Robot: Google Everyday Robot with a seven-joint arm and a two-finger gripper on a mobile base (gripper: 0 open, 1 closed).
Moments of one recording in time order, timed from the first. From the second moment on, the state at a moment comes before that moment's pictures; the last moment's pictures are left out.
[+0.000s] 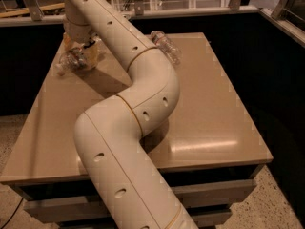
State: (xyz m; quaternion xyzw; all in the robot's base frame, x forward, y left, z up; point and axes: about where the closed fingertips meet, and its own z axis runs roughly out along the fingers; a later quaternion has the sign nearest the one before) arm 0.773 0.225 0.833 -0.95 0.25 -0.04 0.16
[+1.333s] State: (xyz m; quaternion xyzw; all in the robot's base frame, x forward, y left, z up) arm 0.775 0.216 0.832 -0.95 0.25 -0.05 0.15
